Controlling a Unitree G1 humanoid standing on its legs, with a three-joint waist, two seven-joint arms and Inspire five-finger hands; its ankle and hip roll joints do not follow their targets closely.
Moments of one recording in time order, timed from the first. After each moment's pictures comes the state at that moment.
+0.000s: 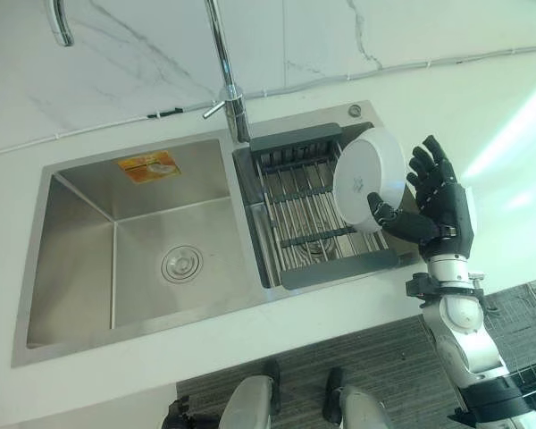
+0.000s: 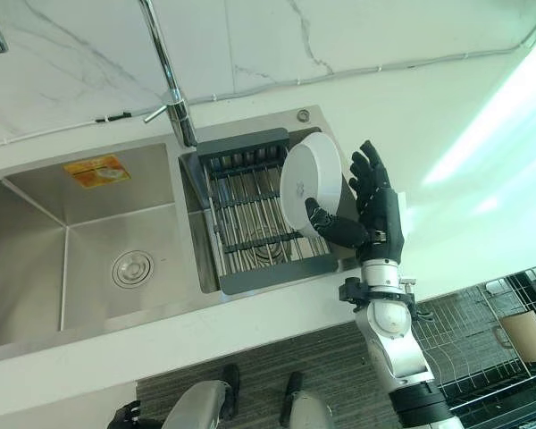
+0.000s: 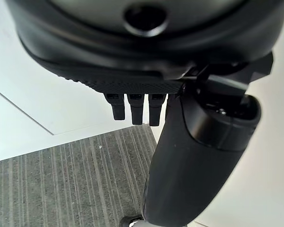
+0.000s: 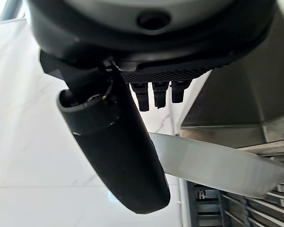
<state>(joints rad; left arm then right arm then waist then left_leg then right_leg) 0.07 0.21 -0.10 1.09 -0.11 0.00 0.30 -0.15 -0.49 0.14 -0.04 0.44 -0.27 -0.29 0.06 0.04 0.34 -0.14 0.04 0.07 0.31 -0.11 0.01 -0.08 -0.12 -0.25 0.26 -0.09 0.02</state>
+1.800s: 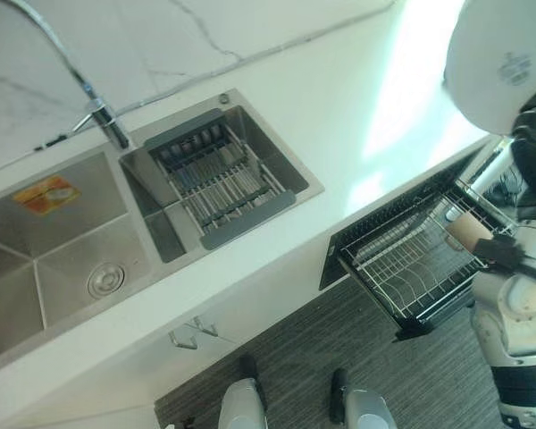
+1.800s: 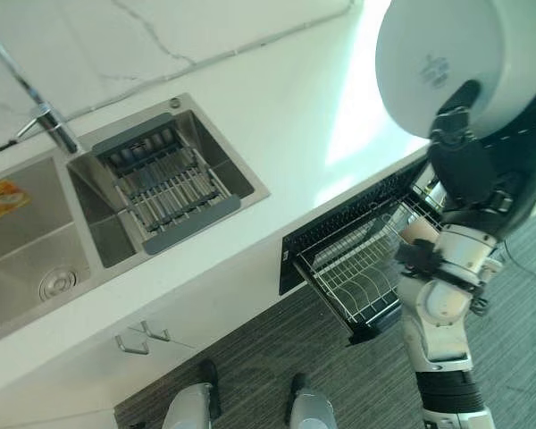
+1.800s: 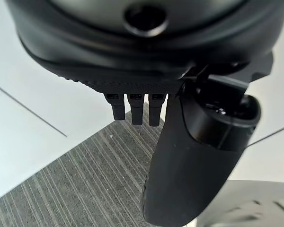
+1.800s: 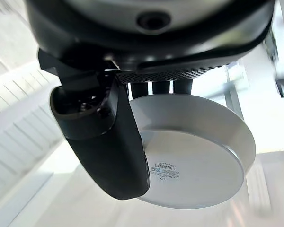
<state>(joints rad) 0.09 0.18 -0.12 1.17 -0.08 0.02 0.27 -0.22 -0.56 -0.11 -0.14 0.43 -0.52 -0.56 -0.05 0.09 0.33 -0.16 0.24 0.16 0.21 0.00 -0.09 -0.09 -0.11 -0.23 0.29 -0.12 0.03</state>
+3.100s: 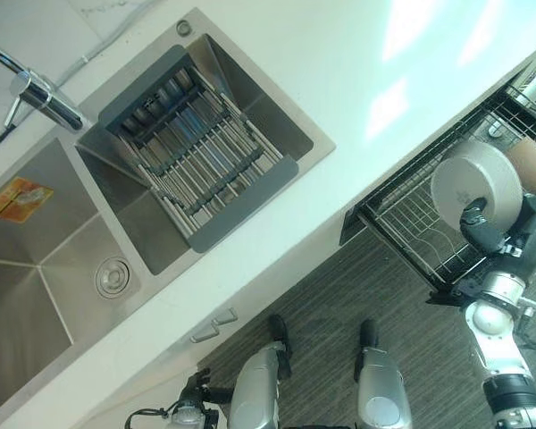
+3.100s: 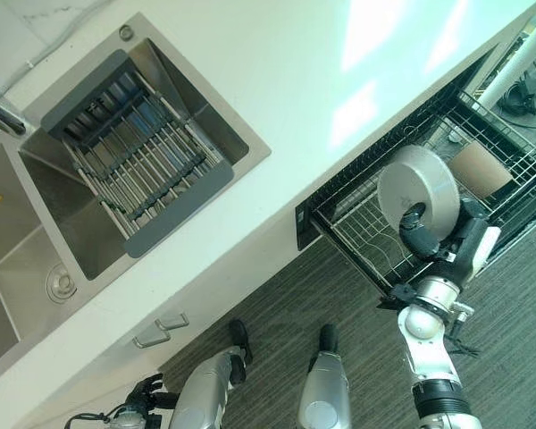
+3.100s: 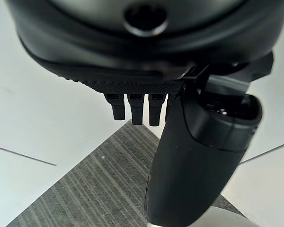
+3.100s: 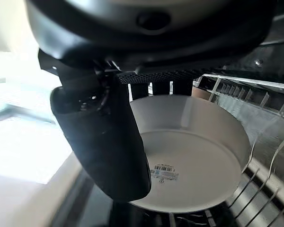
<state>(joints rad) -0.06 0.21 -0.20 1.11 -0.19 0.02 0.23 -0.24 -0.58 0.03 0.40 0.07 -0.37 -0.71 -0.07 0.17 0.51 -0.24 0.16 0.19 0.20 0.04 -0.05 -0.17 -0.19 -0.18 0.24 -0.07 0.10</state>
